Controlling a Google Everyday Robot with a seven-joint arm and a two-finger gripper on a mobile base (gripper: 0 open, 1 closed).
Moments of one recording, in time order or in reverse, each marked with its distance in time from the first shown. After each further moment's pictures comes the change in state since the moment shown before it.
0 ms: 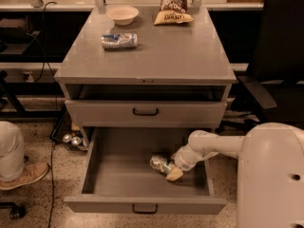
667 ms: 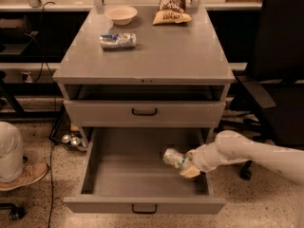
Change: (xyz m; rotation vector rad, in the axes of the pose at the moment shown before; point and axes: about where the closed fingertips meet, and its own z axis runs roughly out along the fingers) arm 0.012 0.020 -0.091 0.089 -0.106 0.039
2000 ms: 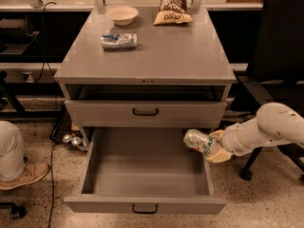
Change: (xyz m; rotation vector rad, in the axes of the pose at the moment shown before) arm -0.021 -0.005 -0.178 0.061 -0.001 -0.070
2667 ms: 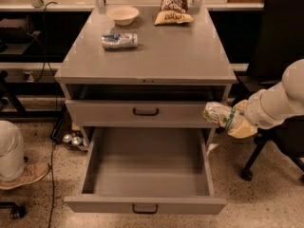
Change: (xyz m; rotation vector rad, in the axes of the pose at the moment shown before) arm -0.040 -0.033 -0.143 0.186 0.216 -0.027
